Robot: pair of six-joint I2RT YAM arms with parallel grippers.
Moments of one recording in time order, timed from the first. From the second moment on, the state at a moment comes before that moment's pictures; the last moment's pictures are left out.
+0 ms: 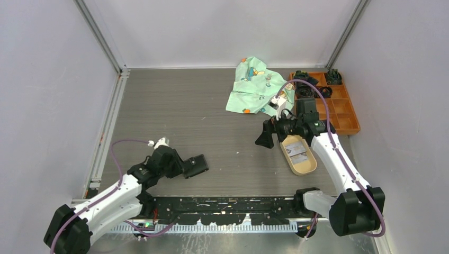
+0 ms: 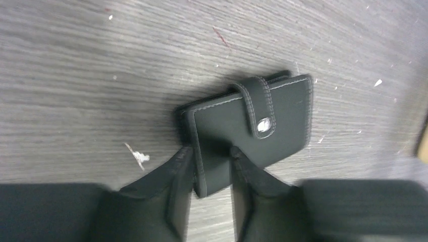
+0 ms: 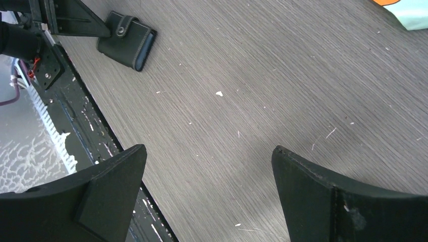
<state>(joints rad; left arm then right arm) -0.61 0.78 0.29 -0.35 -0.09 -0.96 0.14 1.12 0.91 -0.64 -0.78 -0.27</state>
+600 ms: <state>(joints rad) -0.60 1.10 0.38 0.06 0.35 -0.62 0.58 1.21 0.86 -0.77 -0.82 -1.01</state>
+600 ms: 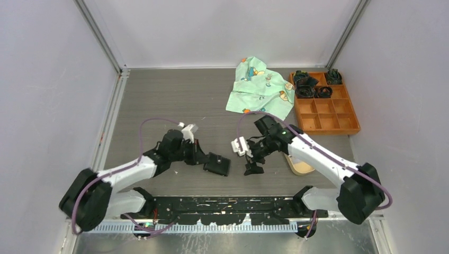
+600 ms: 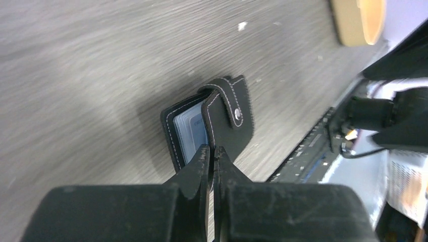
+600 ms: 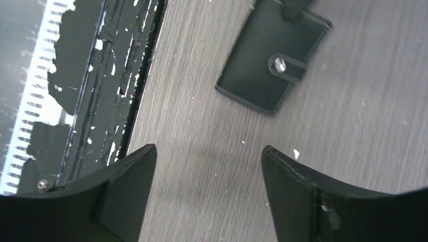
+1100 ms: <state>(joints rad) -0.65 1.64 0.60 0.43 0.67 -0.67 0.79 1.36 0.79 -0.45 -0.47 -0.95</state>
